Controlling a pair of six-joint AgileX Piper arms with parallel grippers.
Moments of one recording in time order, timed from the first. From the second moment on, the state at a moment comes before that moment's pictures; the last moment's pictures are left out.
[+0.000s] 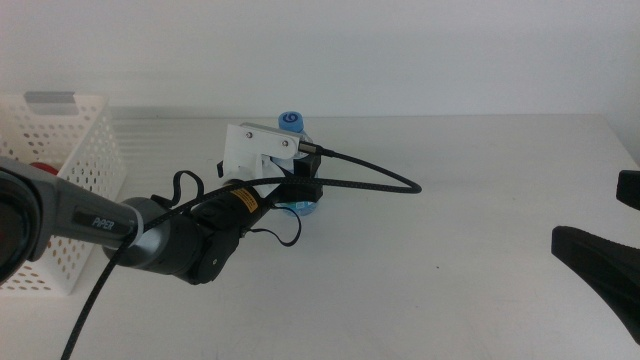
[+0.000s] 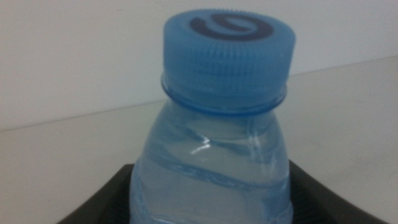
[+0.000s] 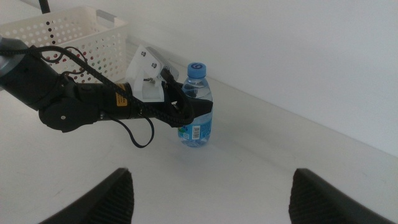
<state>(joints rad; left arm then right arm) -0.44 2.05 -0.93 0.03 -0.88 -0.13 0.63 0.57 -0.60 -0.04 0.36 -0.01</state>
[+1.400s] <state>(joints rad) -0.18 1.32 -1.11 0.14 0.49 -0.03 0.63 0.57 -0.60 -0.04 0.36 -0.01</state>
